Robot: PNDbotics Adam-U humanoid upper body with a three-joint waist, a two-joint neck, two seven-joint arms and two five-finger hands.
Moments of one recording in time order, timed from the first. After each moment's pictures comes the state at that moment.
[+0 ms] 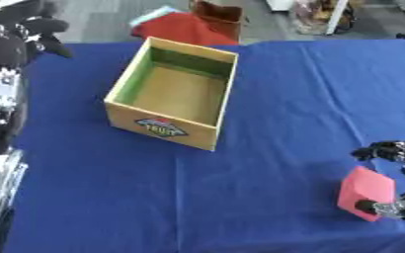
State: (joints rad) left arm -0.29 0.34 -0.10 -1.98 -0.08 -0.31 0.07; right arm -0.04 -0.88 0.22 -1.72 0.59 -0.25 0.26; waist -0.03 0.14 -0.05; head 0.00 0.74
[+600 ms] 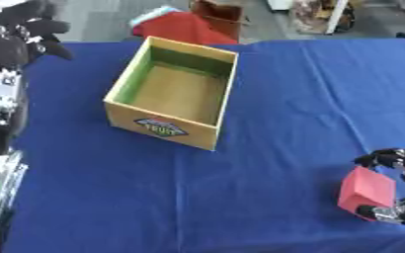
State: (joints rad) left arm -0.29 0.34 -0.10 -1.98 -0.08 -0.30 0.07; right arm -0.03 -0.87 0.22 -1.69 0.61 -0.23 0.29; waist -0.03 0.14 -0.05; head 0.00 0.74
